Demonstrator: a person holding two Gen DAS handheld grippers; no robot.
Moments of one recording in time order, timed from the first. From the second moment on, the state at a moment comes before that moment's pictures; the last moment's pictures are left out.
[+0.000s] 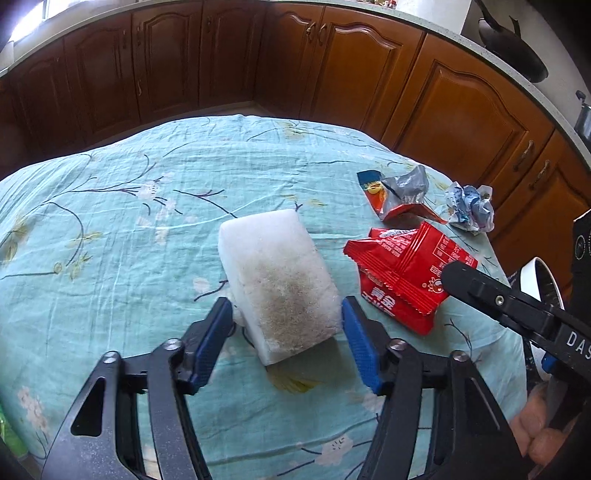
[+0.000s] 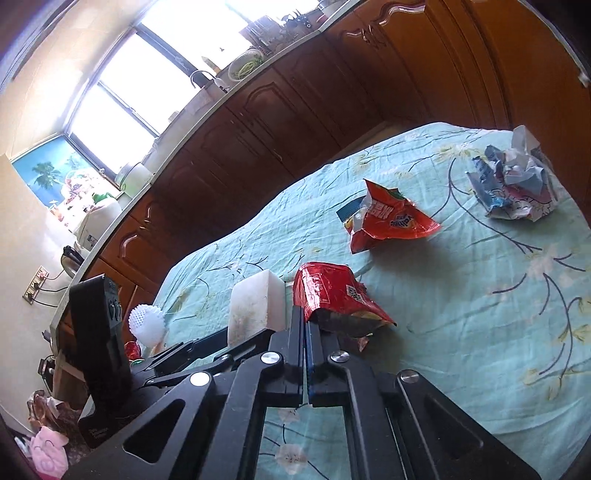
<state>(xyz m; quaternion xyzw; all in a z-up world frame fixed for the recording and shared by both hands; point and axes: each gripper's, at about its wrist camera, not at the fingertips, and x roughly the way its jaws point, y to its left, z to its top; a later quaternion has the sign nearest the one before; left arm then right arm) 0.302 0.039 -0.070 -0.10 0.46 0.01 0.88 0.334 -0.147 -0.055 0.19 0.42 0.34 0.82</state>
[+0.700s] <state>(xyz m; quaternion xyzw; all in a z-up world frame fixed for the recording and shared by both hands) 0.243 -0.051 -0.026 -0.06 0.43 -0.11 0.89 0.239 -0.275 -0.023 0.20 0.37 0.26 0.87</state>
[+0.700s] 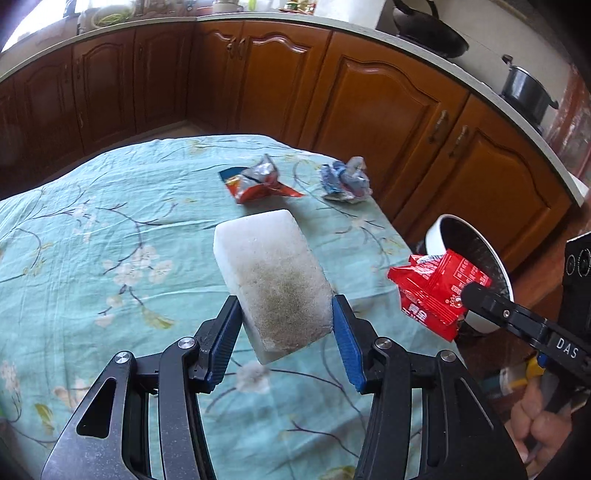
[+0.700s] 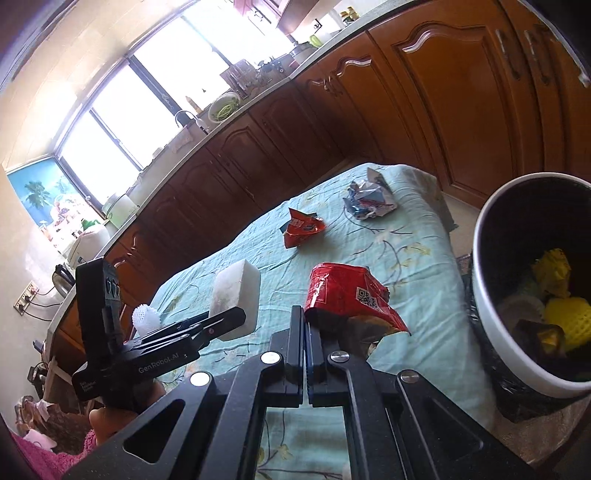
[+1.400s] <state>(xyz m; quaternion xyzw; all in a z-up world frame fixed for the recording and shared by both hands) 0.234 -0.199 -0.002 0.03 0.42 -0.24 0.88 0.212 -0.401 -0.010 0.24 0.33 0.16 0.90</state>
